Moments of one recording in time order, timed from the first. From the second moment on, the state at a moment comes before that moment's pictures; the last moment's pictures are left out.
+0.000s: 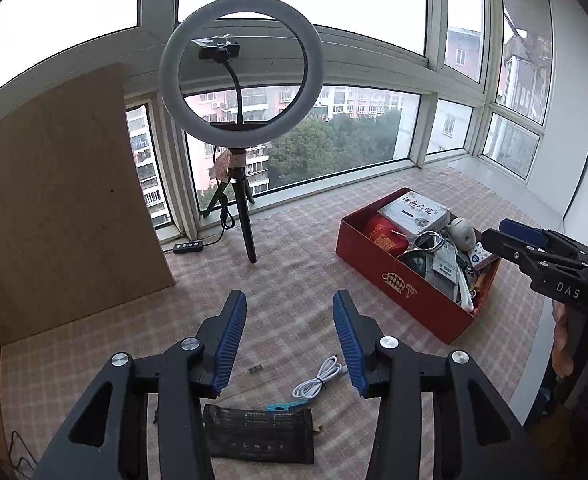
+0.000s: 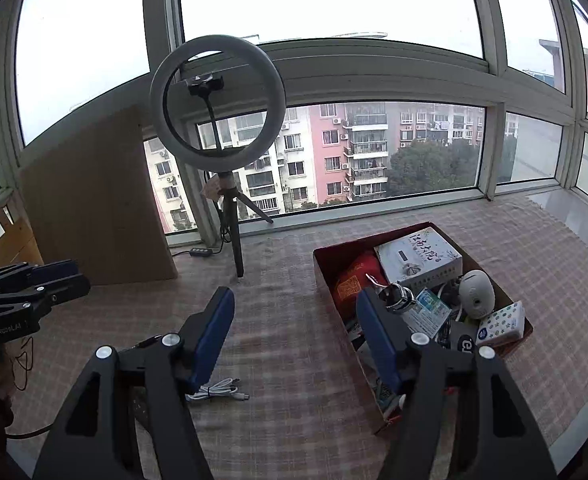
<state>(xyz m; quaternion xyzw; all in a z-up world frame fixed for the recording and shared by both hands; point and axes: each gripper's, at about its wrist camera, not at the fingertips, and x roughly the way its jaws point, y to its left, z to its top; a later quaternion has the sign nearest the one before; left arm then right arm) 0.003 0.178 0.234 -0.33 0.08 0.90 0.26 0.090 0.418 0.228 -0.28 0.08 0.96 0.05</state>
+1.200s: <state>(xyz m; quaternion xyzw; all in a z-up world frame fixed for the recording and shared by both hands) -0.013 0.027 0.113 -0.45 0.01 0.88 0.14 0.052 0.365 0.122 -0.39 0.07 0.92 -0.05</state>
